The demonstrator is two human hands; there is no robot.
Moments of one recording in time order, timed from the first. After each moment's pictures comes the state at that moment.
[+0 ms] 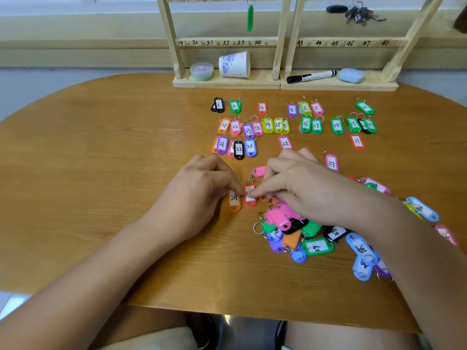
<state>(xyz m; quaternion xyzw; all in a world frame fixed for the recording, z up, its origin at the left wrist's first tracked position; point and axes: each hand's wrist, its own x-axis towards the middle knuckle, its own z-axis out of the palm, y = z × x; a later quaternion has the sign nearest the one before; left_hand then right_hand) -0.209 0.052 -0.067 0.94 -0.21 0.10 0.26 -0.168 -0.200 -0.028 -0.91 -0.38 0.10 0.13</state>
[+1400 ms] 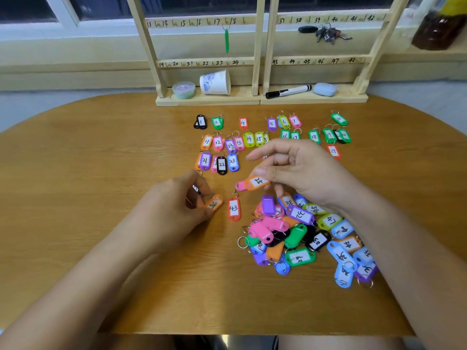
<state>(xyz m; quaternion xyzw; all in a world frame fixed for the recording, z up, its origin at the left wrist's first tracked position) -0.211 0.046 -0.031 0.95 0.00 -0.05 0.30 -0.144 -0.219 -0.026 -0.76 -0.18 0.15 0.60</state>
